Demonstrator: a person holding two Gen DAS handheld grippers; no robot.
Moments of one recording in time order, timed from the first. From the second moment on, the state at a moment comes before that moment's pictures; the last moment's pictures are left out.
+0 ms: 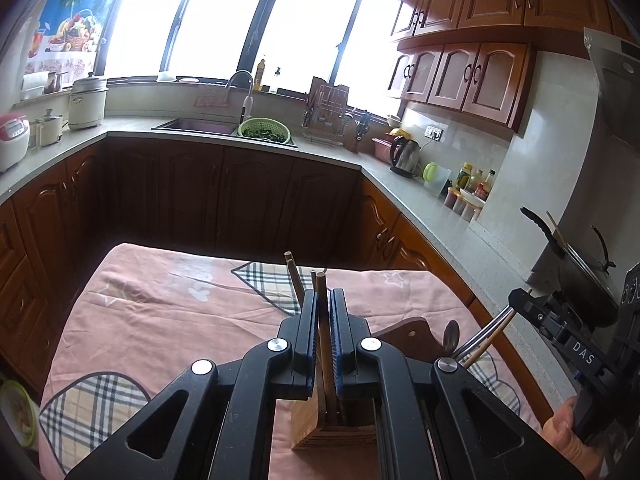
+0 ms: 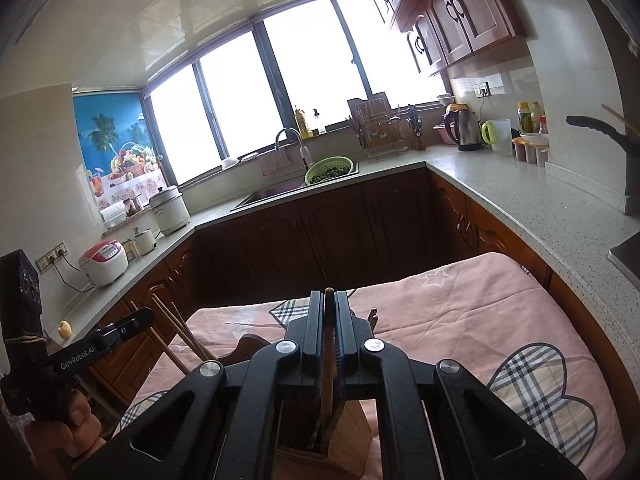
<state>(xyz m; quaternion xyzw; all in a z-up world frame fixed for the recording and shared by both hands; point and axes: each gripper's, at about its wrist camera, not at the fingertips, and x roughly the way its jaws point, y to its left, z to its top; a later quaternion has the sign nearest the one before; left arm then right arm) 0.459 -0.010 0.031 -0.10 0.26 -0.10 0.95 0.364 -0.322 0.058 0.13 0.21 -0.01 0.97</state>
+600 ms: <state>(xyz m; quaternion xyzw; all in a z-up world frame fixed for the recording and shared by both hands) 0.452 -0.014 0.037 -0.09 0.26 -0.09 0.96 0.357 -0.322 0.059 0.15 0.20 -0.02 0.97</state>
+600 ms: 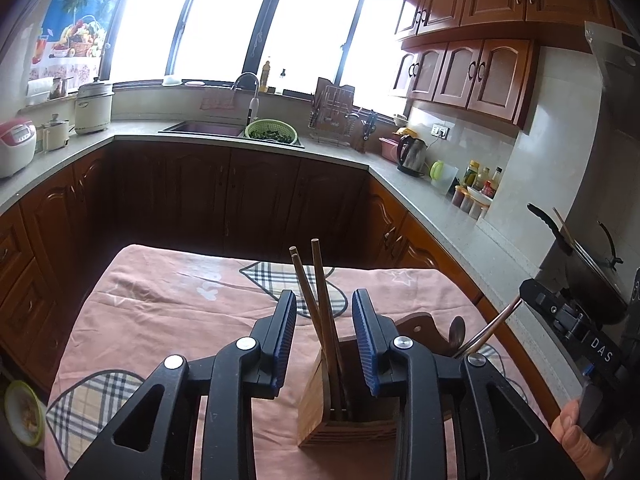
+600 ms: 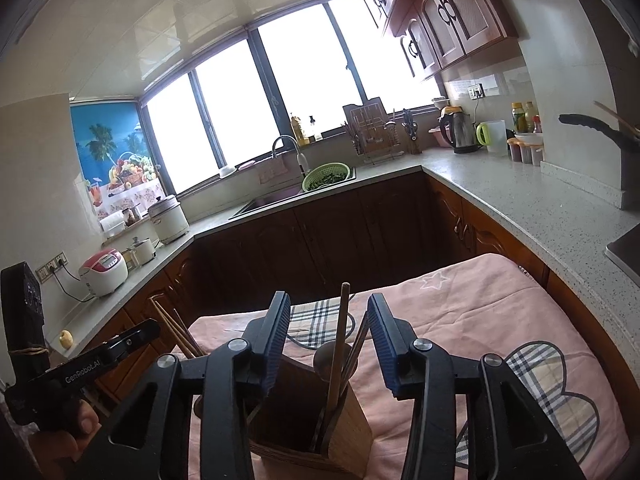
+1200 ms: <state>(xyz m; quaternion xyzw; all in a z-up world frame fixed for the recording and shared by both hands) 0.428 -0.002 0.029 -0.11 0.26 -0.07 0.96 0.337 -0.325 0.063 0.16 0.18 -0.01 0.97</state>
